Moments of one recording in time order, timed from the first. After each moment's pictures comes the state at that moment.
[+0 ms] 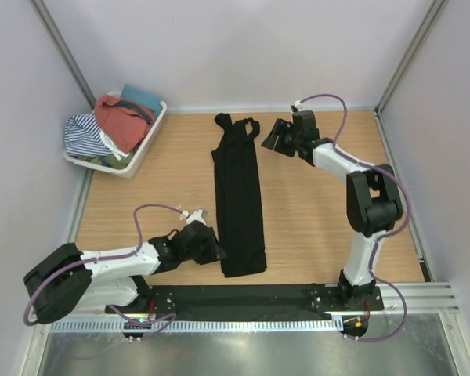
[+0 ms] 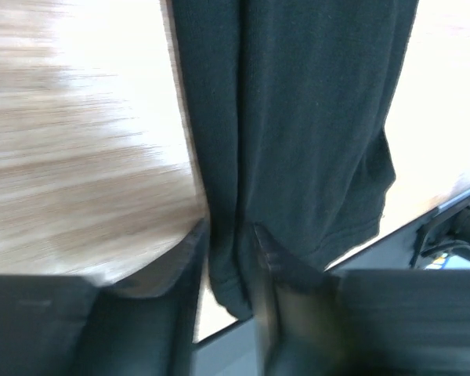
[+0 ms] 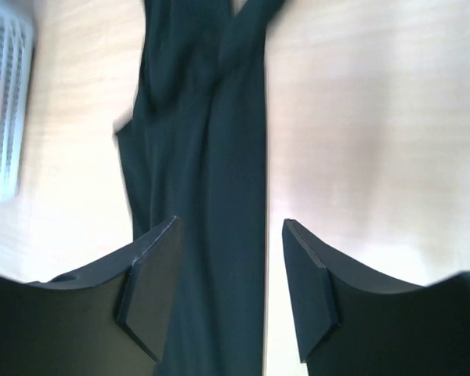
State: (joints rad) left arm -0.95 1.17 0.34 -0.01 -0.04 -1.10; right arm 0.29 1.96 1.41 -0.06 -0.19 0.57
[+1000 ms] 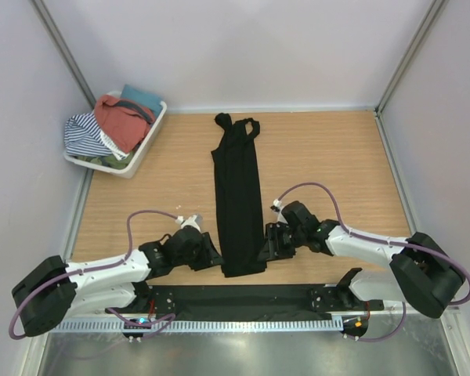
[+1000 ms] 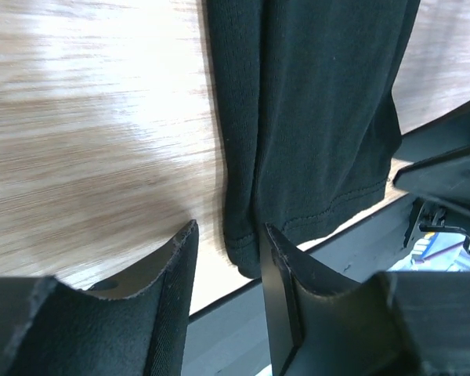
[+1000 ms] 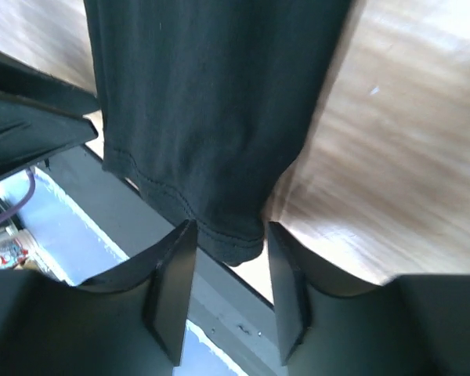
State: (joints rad) left arm -0.95 1.02 0.27 -0.08 0.02 -1.13; right arm 0.72 1.23 0.45 -0.16 -0.42 0.72
